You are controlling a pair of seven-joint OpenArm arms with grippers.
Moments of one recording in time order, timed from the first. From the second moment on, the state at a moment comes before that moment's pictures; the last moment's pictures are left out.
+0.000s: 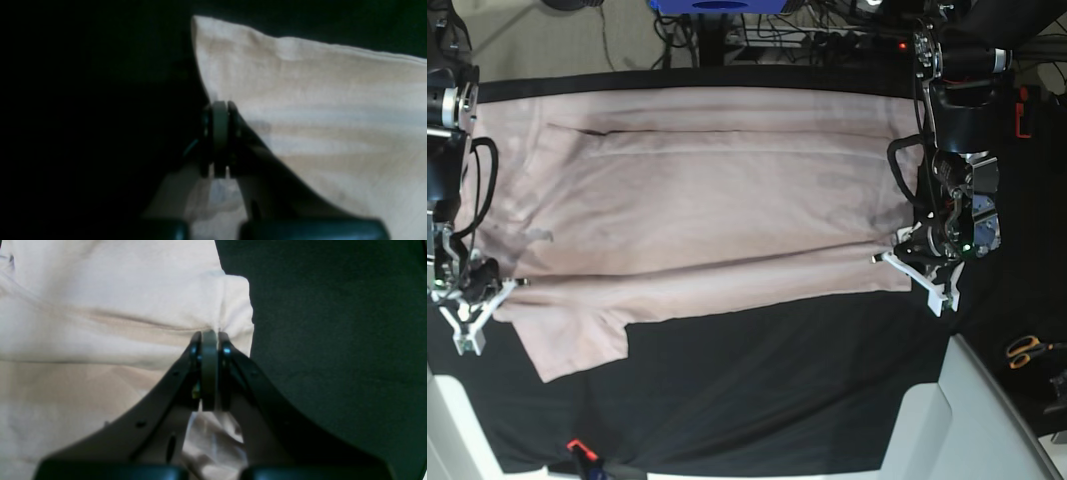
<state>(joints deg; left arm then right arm) -14.9 -14.0 -10.8 53.4 -14.2 -9.0 40.3 24.3 19.8 7.8 41.5 2.0 20.2 -29.5</state>
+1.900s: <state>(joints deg) -28.6 -13.4 -11.5 30.1 -14.9 -9.4 30.1 23.5 19.8 7.7 41.5 2.0 20.2 -29.5</state>
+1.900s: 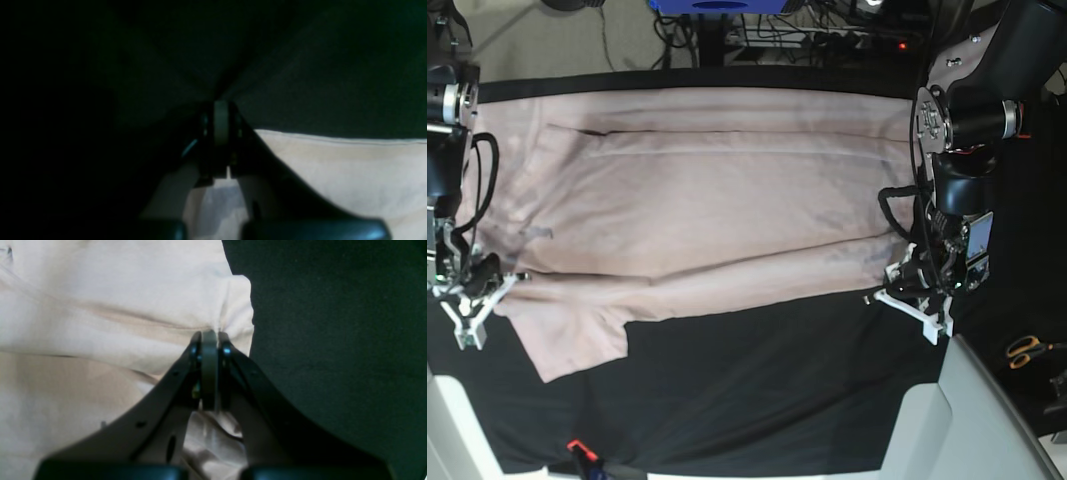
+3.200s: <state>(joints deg) -13.4 -14.1 -10.6 75.8 -14.3 -9.1 50.7 12.7 18.6 8.4 62.7 1.9 19.7 -34.8</state>
